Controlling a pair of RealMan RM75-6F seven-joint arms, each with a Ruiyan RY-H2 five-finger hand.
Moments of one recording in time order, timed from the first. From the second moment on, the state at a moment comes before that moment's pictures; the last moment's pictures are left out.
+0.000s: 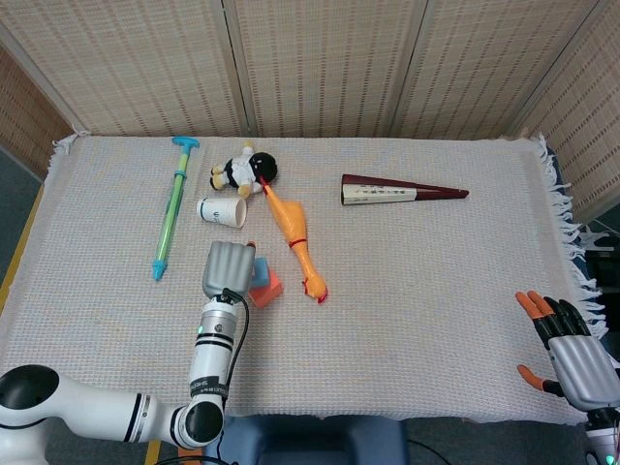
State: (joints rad) left arm -1.04 -1.70 -0.42 -1.84 0.43 1.56 1.42; right arm 0.04 -0.93 -0.05 -1.80 -1.58 1.41 -0.05
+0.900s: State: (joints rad) left arm -1.11 -1.72 -0.39 -1.80 0.39 1.57 1.39; right arm 0.04 -0.92 -0.04 -1.80 -1.58 1.42 -0.03
